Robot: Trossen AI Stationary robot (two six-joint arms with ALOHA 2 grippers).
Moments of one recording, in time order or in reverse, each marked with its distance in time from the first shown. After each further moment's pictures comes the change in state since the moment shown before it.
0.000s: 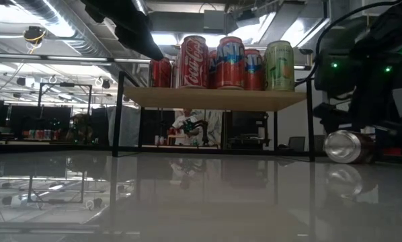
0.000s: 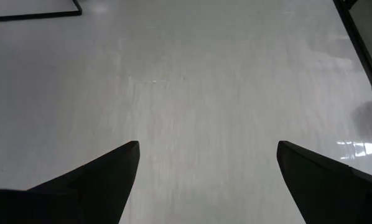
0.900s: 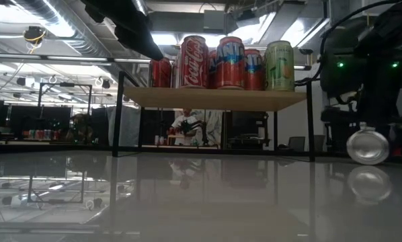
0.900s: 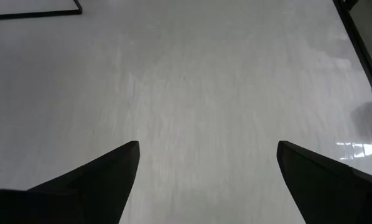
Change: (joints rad) left arm 0.000 0.000 0.000 0.000 0.000 -0.007; right arm 0.000 -0.055 -0.002 -0.111 -0.044 -0.226
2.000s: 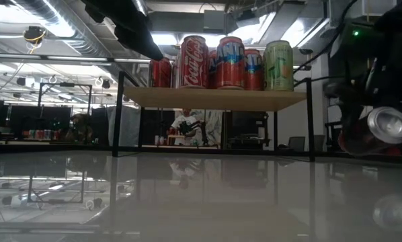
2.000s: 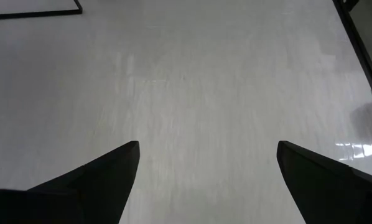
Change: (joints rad) left arm 0.000 0.000 0.000 0.001 0.000 -0.004; right arm 0.000 -0.299 0.001 -0.007 -0.326 -0.465
